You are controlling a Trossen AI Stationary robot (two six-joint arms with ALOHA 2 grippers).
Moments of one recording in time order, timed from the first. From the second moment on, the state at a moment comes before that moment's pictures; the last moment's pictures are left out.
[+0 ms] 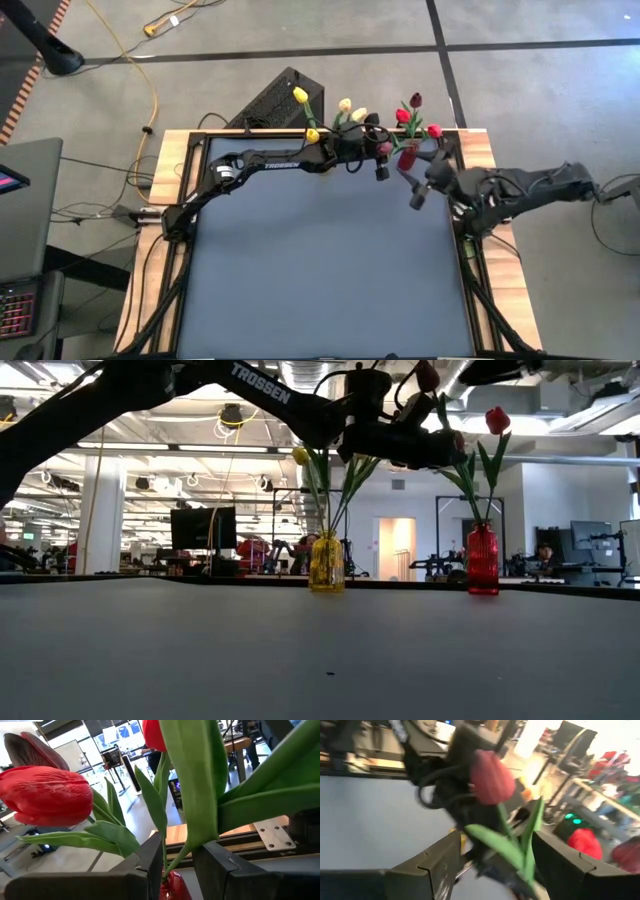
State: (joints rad) left arm 0.30 2.36 2.00 0.32 0.06 0.35; right arm 0.19 0.74 0.84 -0.39 0.86 -0.13
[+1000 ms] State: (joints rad) left arm 0.29 2.36 2.00 0.32 0.06 0.35; right arm -0.17 0.84 0.84 -0.30 0.45 -0.24
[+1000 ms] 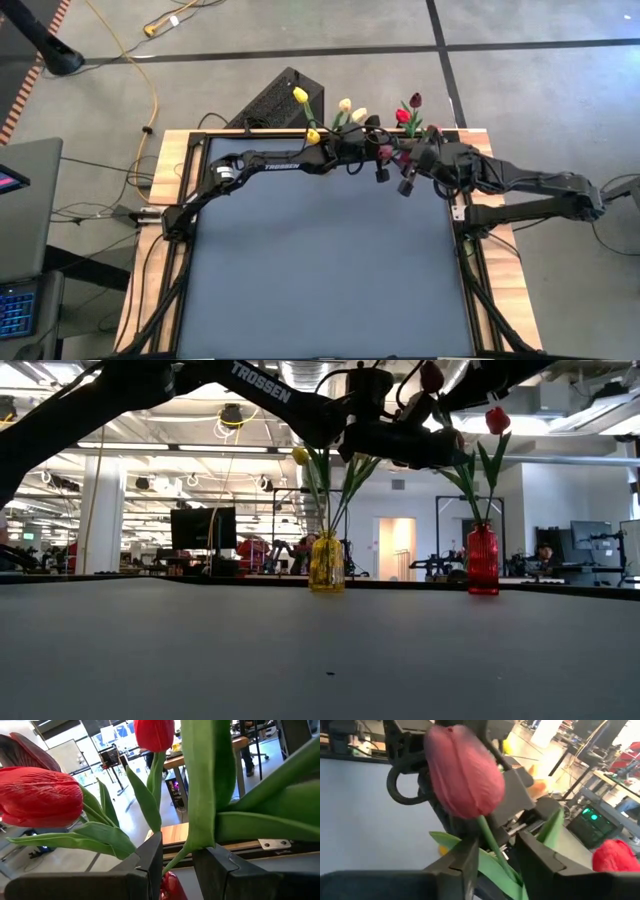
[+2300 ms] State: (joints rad) left arm 0.29 2.28 2.00 0.22 -0.02 0.39; right arm -0.38 0.72 0.84 -0.41 0.54 -0.27
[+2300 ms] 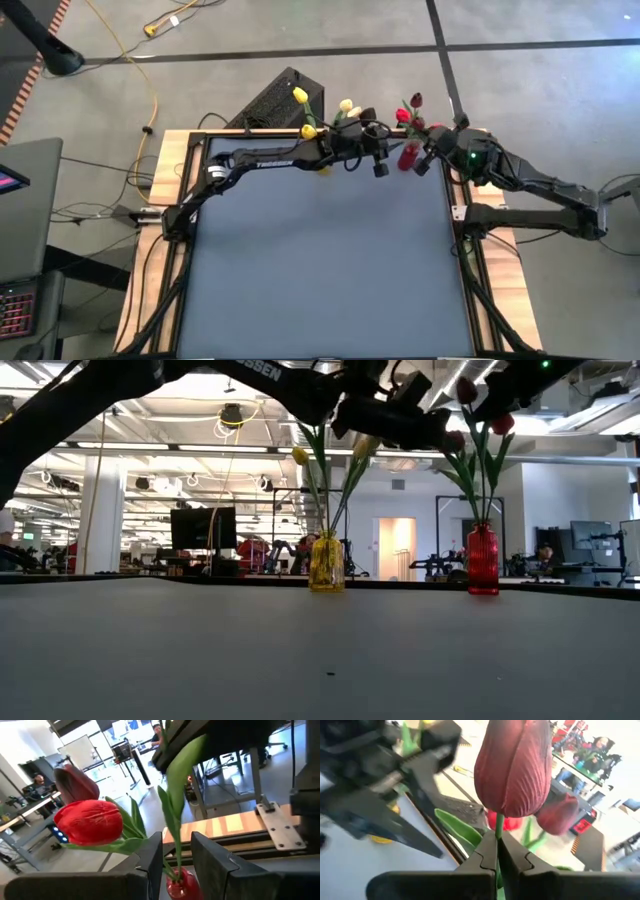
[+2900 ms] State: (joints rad) left arm 0.26 2.25 2.00 0.15 -0.02 0.40; right arm -0.56 0.80 0.84 -0.47 0.41 -0.25
